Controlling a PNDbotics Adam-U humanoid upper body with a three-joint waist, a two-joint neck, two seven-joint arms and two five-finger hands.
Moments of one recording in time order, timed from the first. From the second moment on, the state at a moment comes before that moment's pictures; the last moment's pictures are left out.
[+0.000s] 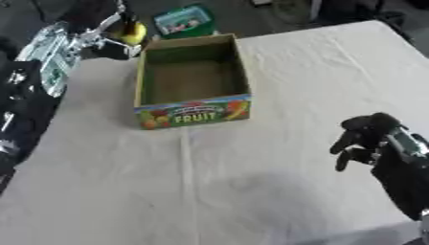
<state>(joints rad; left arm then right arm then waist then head) -1.06 0.38 -0.08 -0.94 -1.18 -0.37 0.04 -0.19 -0.27 0.01 -1.93 -0.35 0.14 0.36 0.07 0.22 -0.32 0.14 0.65</state>
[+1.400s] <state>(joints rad) -0.69 0.47 -0.10 -1.37 -0.12 -0.28 0.12 -0.19 -0.25 -0.01 -1.93 -0.36 0.15 0.34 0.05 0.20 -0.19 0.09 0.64</state>
